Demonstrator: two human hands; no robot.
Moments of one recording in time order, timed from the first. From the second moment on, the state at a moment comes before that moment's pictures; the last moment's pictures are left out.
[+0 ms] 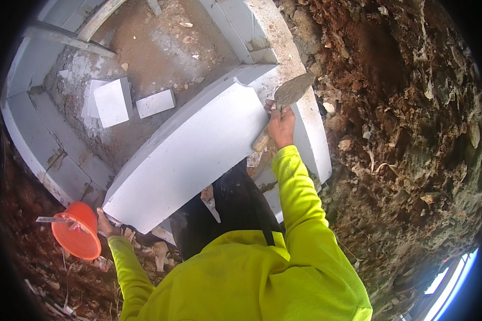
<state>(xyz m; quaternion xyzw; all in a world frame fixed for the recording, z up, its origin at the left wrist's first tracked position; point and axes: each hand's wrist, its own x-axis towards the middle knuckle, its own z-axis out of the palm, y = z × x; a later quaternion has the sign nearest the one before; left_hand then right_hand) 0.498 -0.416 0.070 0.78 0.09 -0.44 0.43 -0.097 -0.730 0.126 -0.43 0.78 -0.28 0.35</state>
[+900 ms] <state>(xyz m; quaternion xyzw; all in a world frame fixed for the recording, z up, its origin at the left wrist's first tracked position) 0.483 -0.423 0.064 0.84 0.01 -0.33 0.44 0.164 -0.801 0.098 -0.72 0.12 0.35 0.59</state>
